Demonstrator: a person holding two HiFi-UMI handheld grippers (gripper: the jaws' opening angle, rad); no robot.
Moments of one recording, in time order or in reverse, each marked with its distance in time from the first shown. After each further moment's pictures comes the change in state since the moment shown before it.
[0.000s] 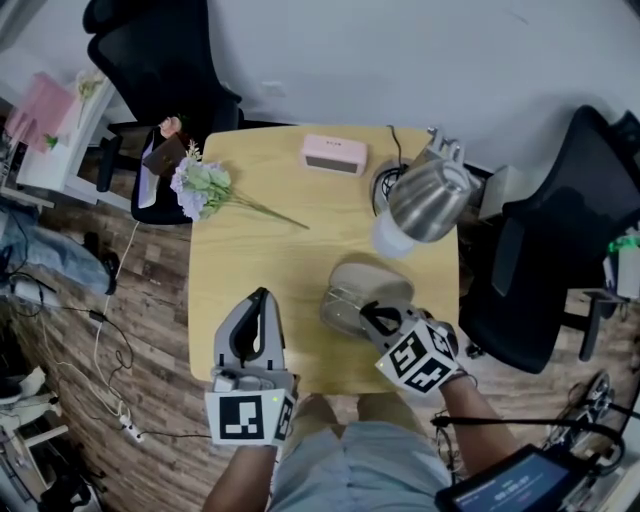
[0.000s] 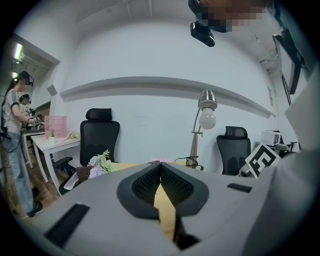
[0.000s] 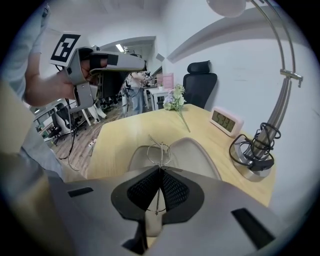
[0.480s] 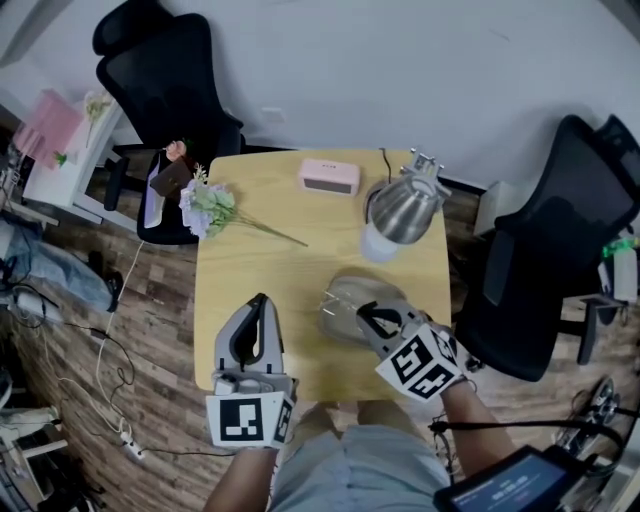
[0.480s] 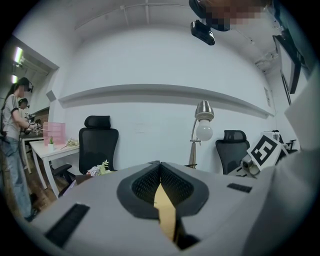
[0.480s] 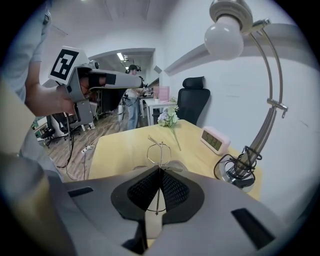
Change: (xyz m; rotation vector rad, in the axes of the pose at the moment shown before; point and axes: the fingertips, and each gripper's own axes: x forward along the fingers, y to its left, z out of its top) left arm -0.007 -0.006 0.028 0.024 -0.062 -0.007; right arm -0.035 -0.014 0.040 0.012 -0.115 -0.078
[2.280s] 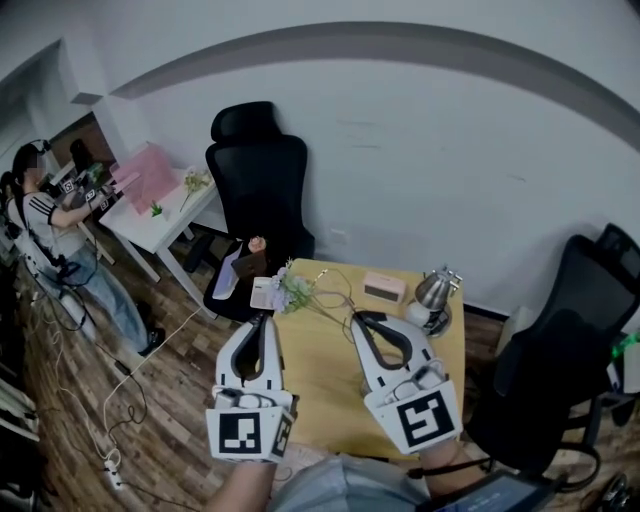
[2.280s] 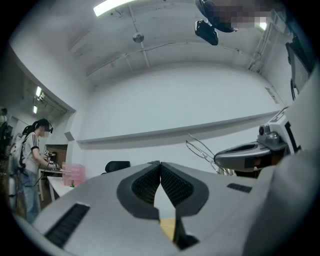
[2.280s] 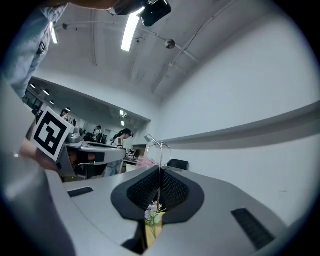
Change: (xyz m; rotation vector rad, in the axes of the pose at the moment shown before) left arm -0.107 0.058 0.175 0.097 -0.405 0.192; right arm -0.154 0.043 0.290 -0.151 -0.800 -0.285
